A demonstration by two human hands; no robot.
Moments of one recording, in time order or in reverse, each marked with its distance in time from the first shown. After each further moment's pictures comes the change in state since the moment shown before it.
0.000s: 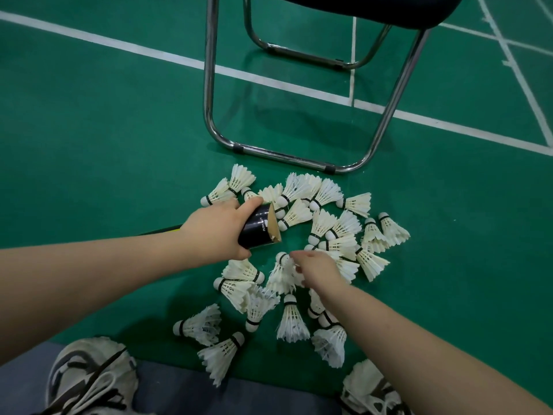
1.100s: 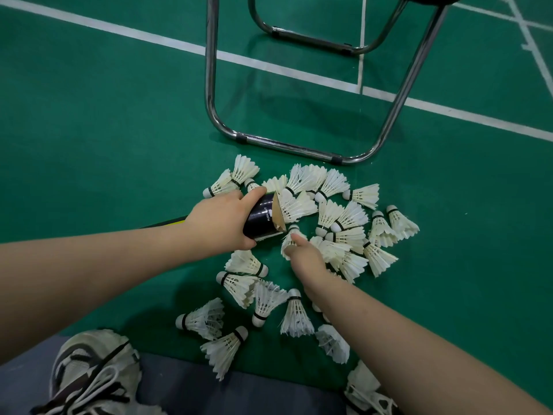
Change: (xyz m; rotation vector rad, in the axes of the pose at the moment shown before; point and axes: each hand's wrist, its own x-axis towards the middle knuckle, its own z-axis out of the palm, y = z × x) left_hand 0.010 -0.001 0.007 -0.016 0.008 -0.034; right_hand 0.006 -0.013 0.024 0.097 -0.049 0.017
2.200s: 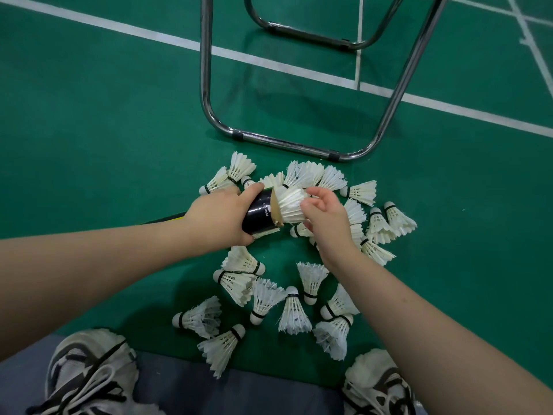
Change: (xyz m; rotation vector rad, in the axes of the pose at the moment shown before) left_hand 0.005 0.004 0.000 0.018 0.003 -0.016; right_hand -0.002 -0.035 -0.038 0.297 0.062 -0.377
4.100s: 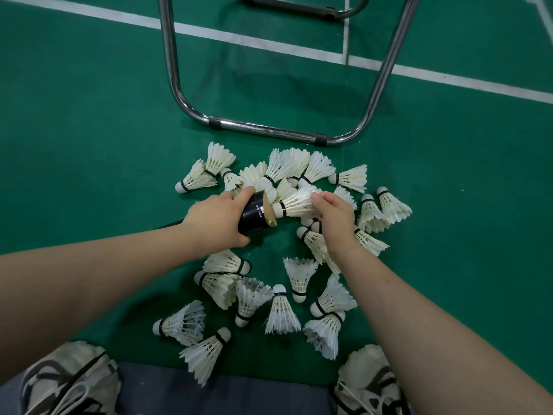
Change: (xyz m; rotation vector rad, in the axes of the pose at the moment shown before) left_hand 0.032 0.027 0.033 -0.013 -0.139 -0.031; right_hand 0.044 0.044 -0.048 0.020 0.136 -0.003
